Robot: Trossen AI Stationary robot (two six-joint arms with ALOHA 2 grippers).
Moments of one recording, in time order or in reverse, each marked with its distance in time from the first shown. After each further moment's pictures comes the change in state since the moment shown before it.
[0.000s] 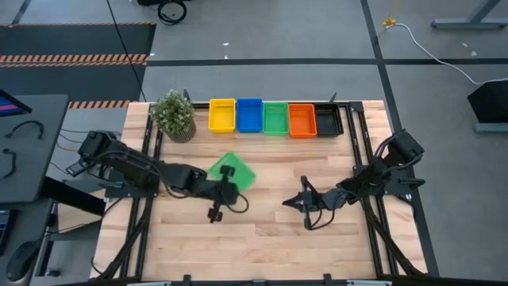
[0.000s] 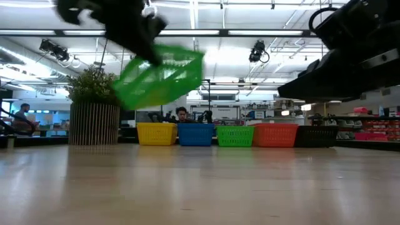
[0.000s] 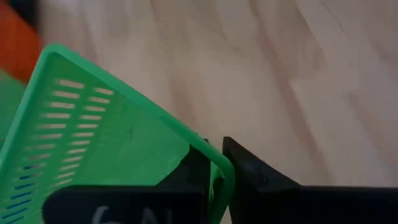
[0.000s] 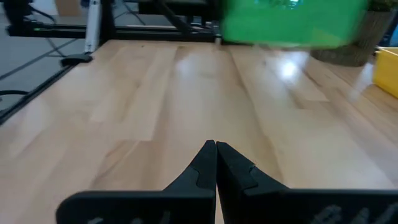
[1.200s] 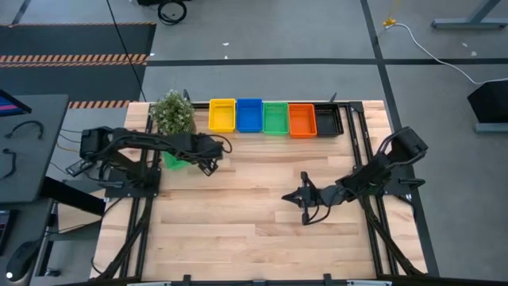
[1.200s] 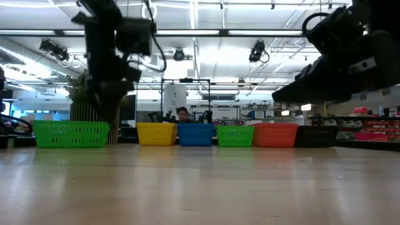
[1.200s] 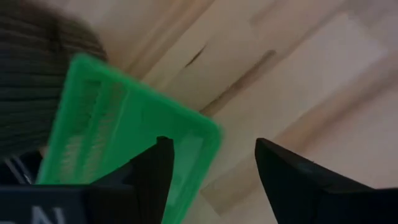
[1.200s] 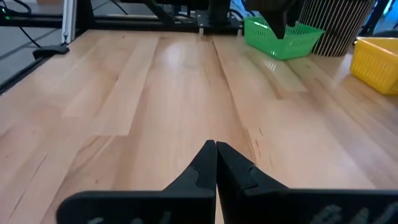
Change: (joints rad) left arm 0.452 -0.024 -0.140 -0.457 -0.100 -0.749; right arm -0.046 -0.061 0.000 -0.105 0.000 0.011
